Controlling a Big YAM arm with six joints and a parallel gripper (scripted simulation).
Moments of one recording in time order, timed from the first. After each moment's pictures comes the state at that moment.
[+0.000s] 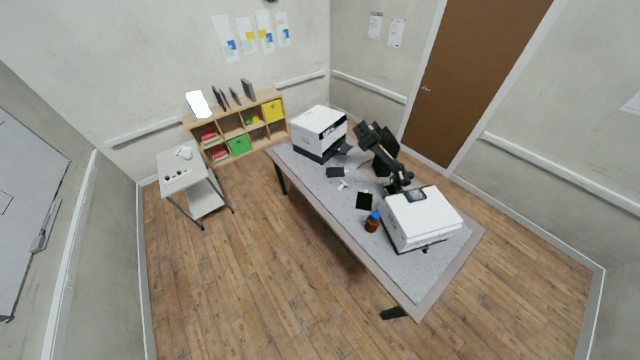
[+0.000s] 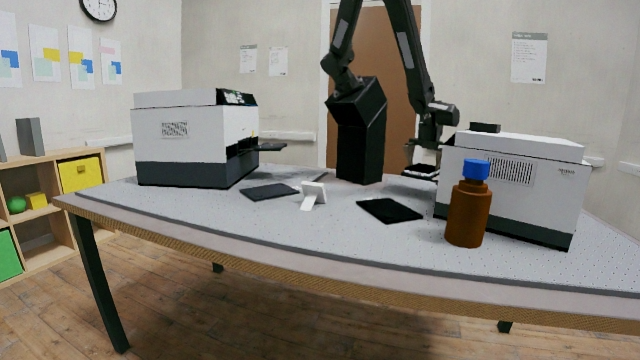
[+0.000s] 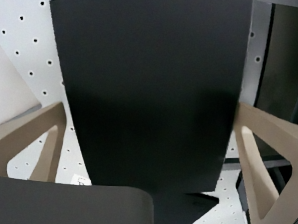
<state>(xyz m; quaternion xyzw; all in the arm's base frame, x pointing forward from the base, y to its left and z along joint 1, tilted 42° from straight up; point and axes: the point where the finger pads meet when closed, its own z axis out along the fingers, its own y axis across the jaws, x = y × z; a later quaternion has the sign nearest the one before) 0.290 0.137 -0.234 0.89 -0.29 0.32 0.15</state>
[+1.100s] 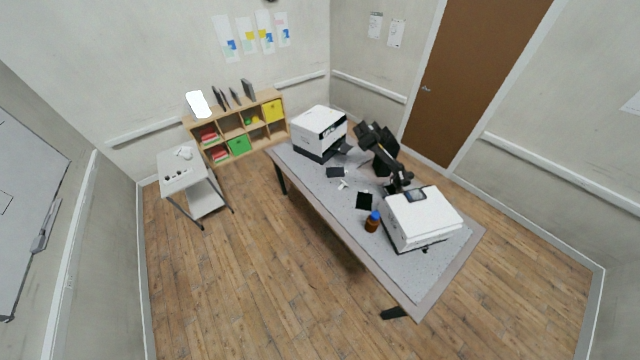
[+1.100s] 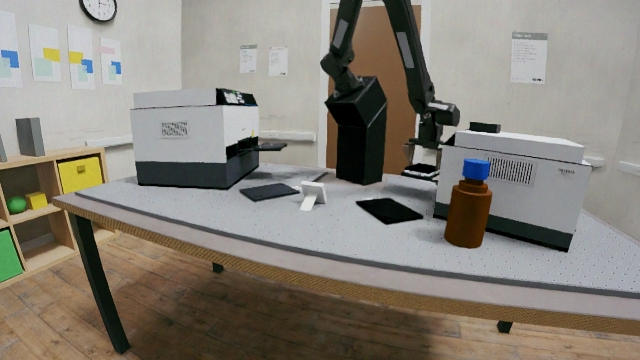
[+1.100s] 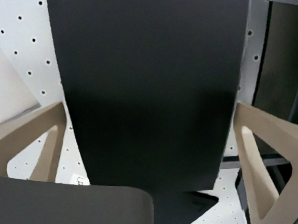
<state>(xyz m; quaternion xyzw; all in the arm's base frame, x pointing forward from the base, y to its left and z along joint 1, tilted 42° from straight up) 0.291 0.138 -0.233 0.89 -0.29 0.32 0.15</state>
